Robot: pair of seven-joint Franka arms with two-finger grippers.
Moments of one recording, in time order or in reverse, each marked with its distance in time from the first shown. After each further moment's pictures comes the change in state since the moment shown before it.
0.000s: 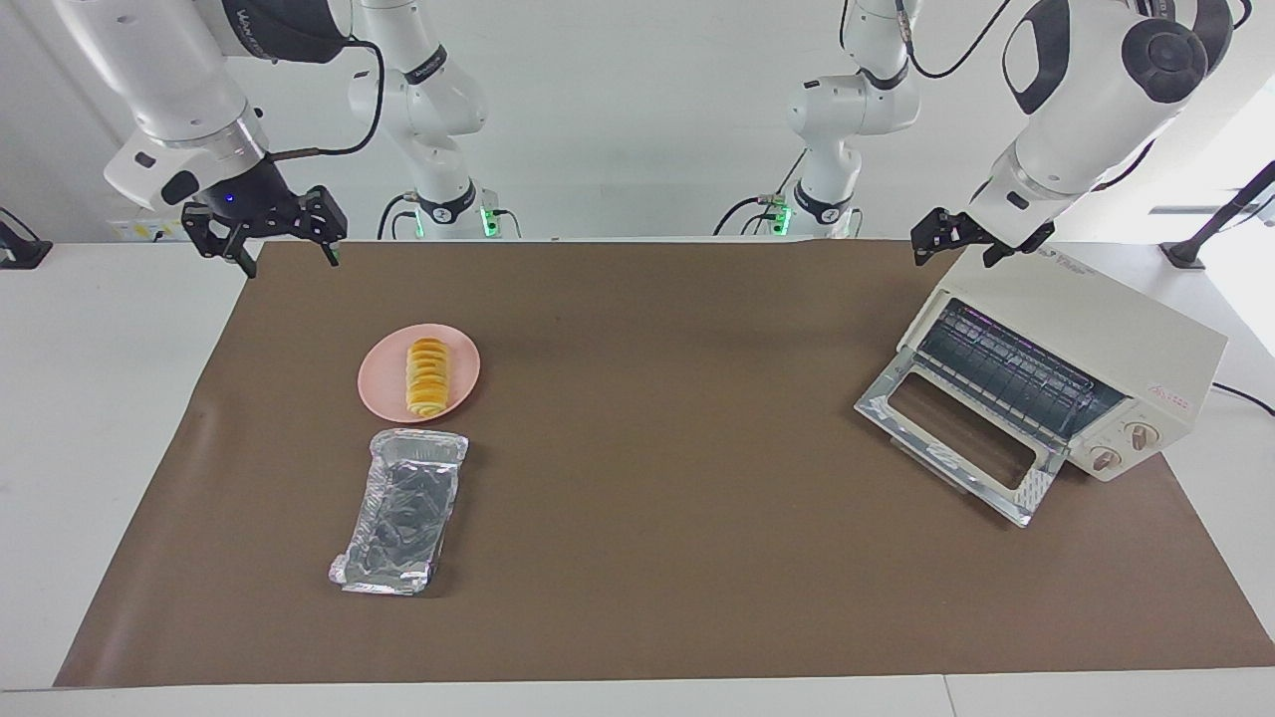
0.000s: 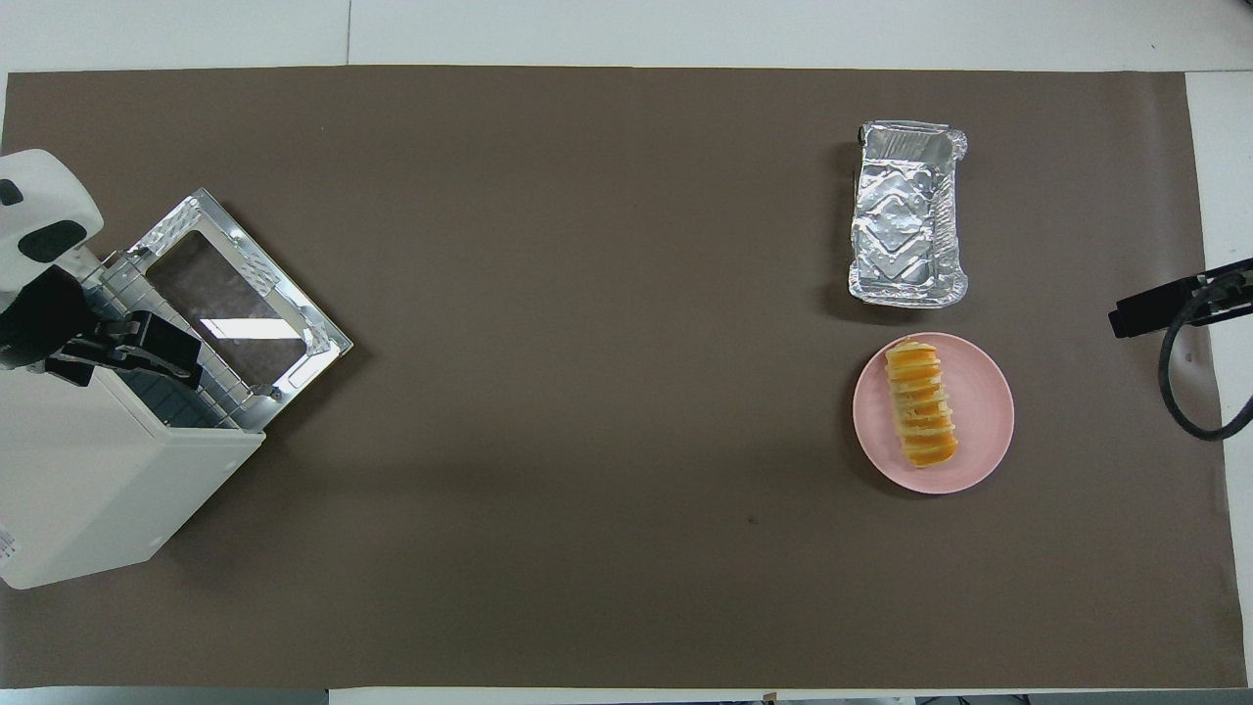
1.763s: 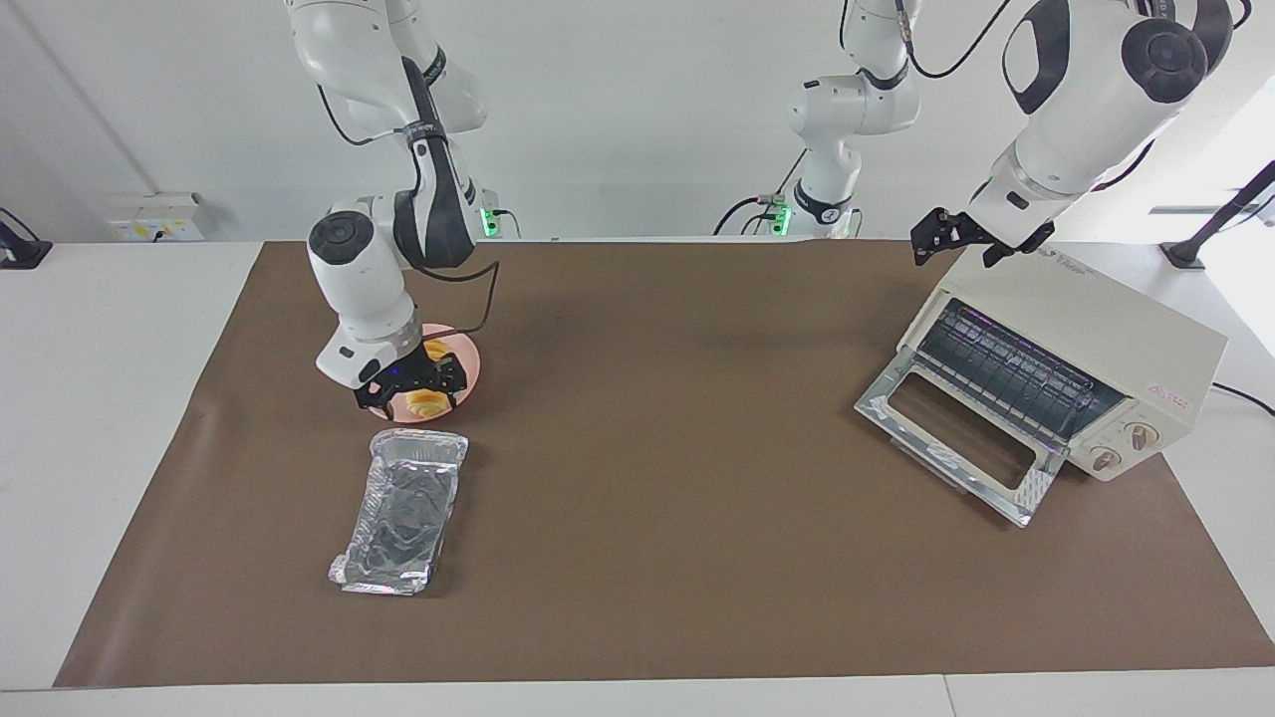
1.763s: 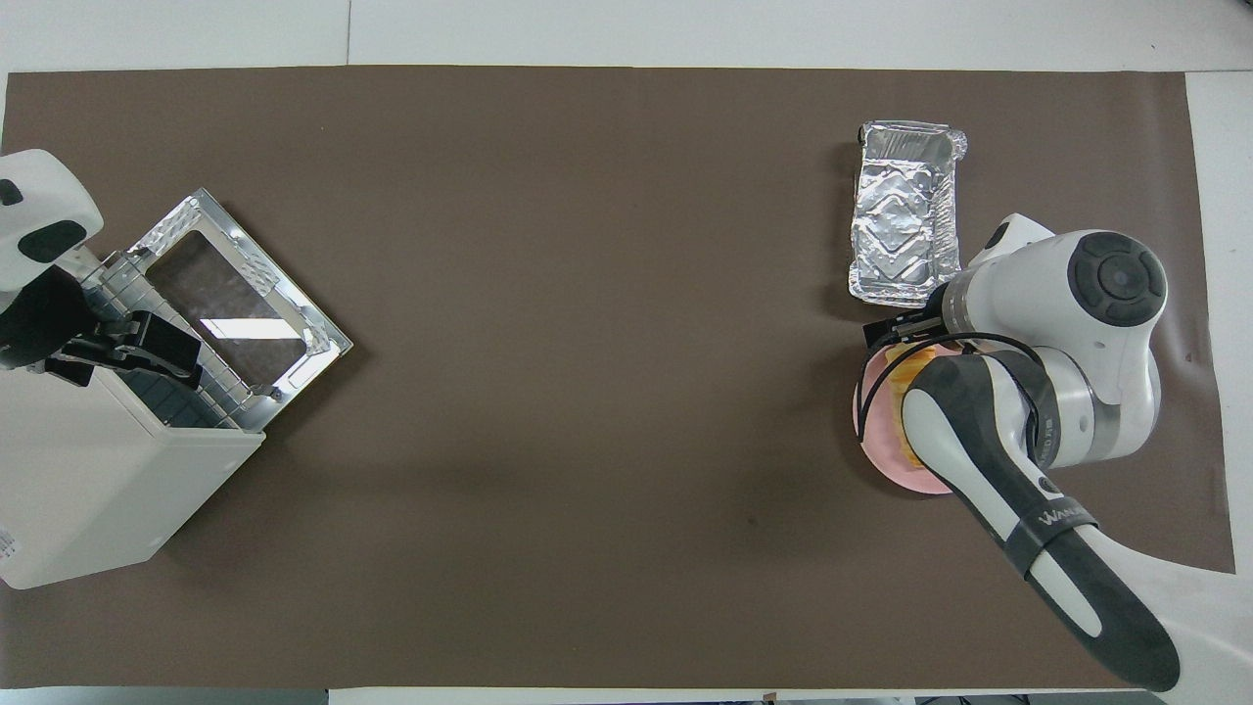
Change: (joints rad) left arm 0.000 0.000 0.000 0.000 0.000 0.000 0.000; right arm 0.129 0.182 0.006 -0.566 0.005 0.860 0.144
